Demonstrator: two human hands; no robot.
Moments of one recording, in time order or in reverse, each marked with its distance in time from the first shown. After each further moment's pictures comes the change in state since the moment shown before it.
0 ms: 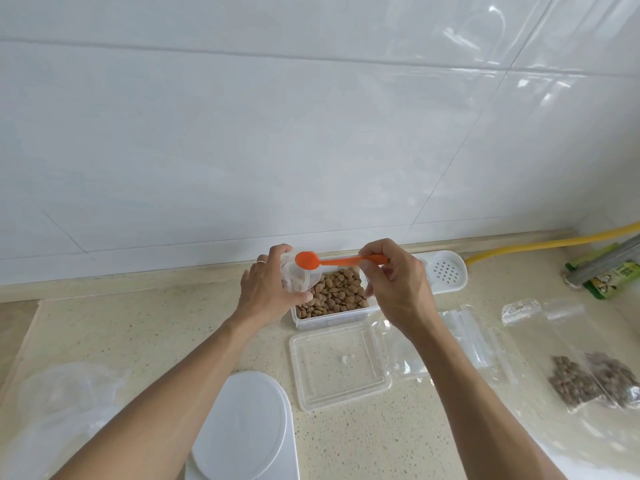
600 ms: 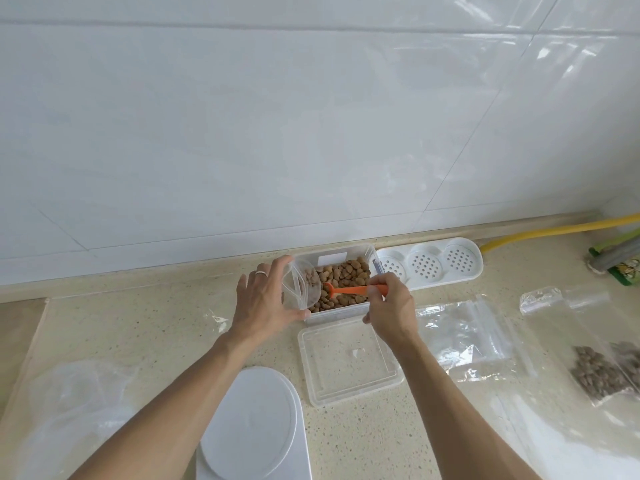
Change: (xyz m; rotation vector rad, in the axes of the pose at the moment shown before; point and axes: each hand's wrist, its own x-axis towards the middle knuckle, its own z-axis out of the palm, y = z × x) left_hand -0.014 -0.034 0.013 0.236 0.007 0.078; right_hand -0.013 0.071 0.053 -0.017 0.002 0.447
